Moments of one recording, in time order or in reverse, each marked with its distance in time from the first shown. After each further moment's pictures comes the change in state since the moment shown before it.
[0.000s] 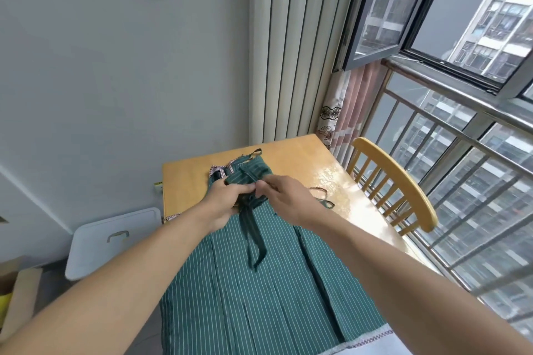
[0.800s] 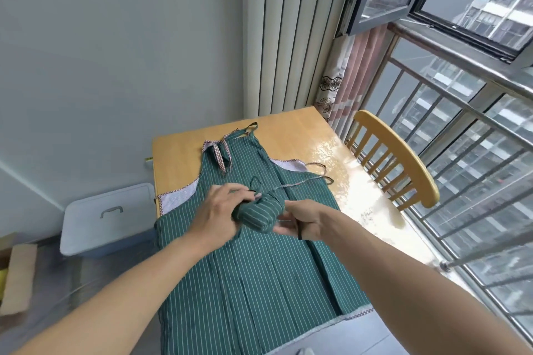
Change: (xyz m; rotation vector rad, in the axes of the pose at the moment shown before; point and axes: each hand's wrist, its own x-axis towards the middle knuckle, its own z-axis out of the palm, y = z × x) left_hand 0.006 -0.087 -0.027 1.064 0.042 0.849; right_hand 0.000 0.088 0.040 1.084 -0.262 0.869
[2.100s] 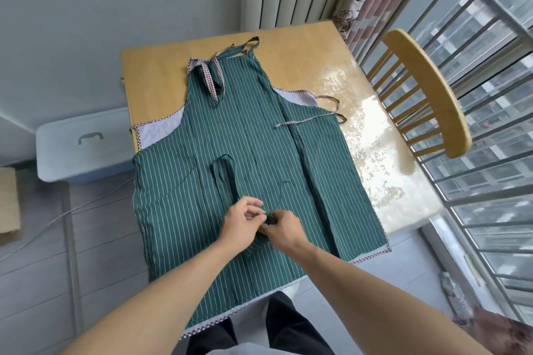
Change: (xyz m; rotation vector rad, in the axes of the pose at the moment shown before) left_hand -0.084 -0.019 0.154 -0.637 -0.248 -0.882; right_hand 0.106 0.175 -0.014 -0.822 0.393 -0.186
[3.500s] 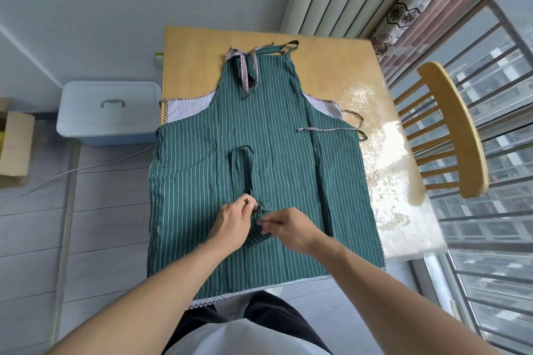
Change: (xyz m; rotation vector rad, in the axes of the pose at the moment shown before) left_hand -0.019 -0.036 -0.007 0.222 0.170 0.053; right_hand -0.016 -0.020 -0.032 -0.269 -0.357 -0.222
